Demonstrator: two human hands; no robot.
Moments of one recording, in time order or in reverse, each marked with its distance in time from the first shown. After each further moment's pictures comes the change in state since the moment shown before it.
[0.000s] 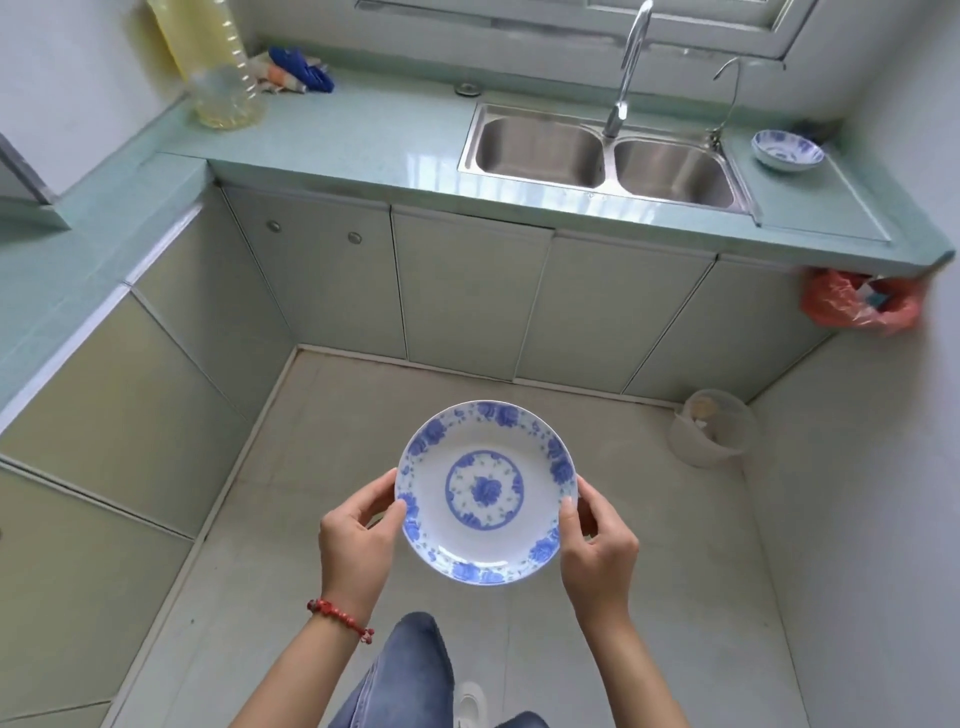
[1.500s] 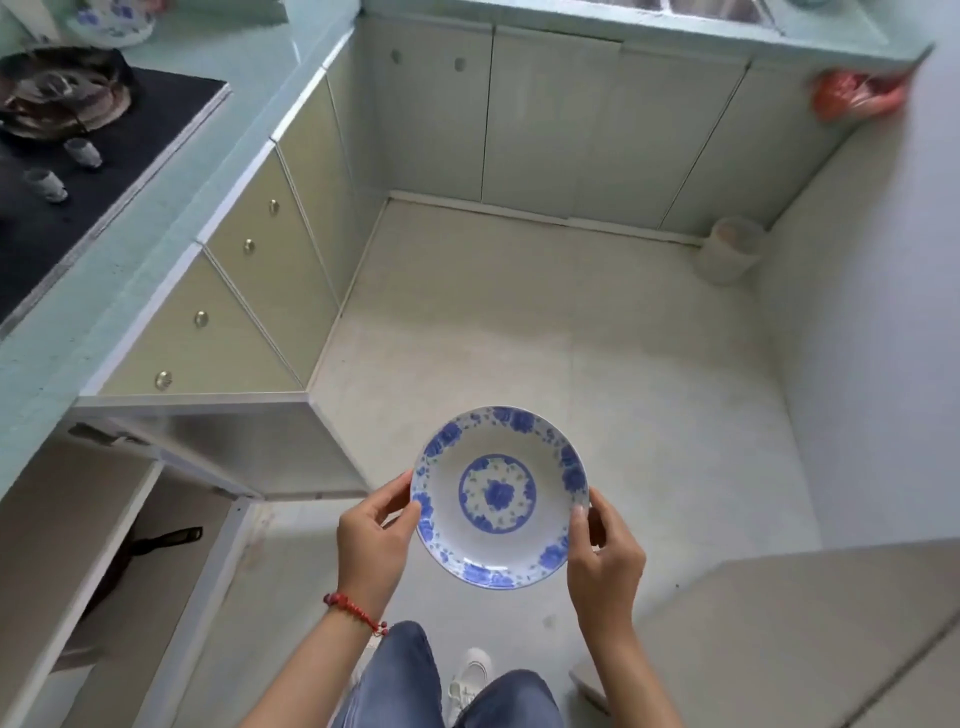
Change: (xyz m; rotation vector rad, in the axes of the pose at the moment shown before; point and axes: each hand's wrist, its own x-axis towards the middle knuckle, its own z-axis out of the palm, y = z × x) left_hand -0.573 -0.150 -0.447 0.131 -0.031 -0.051; right_hand -0.741 -0.036 -0.114 -0.065 -0.005 0.065
